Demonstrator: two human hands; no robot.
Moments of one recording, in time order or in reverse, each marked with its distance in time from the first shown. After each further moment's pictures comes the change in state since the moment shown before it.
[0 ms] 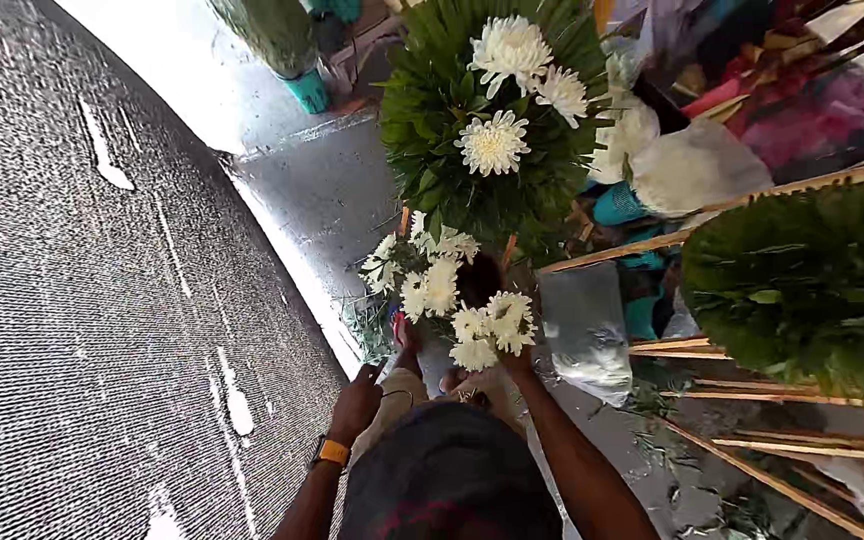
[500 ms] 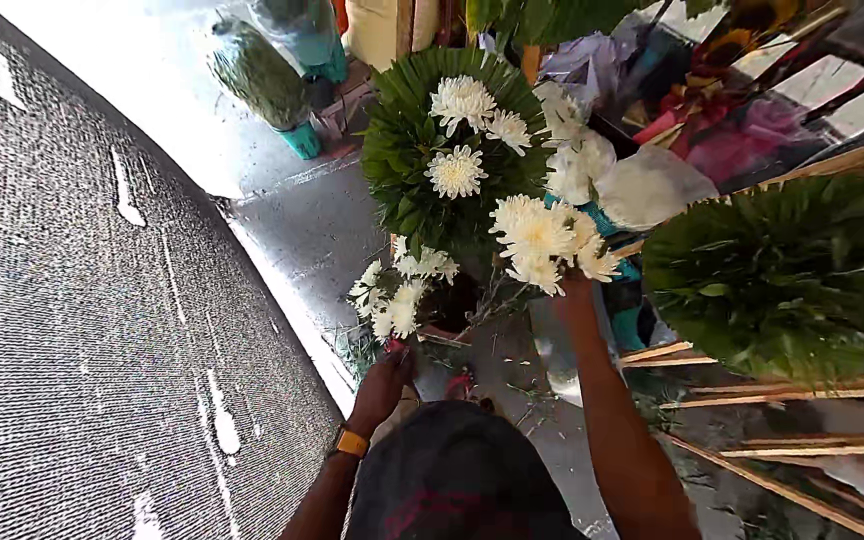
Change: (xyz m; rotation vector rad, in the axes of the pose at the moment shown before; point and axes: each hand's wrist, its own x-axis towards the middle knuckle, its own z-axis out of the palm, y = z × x) left_hand -0.013 0.106 -0.016 -0.062 0.125 0.398; right_hand -0.026 -0.122 -0.184 0.063 0.429 -0.310
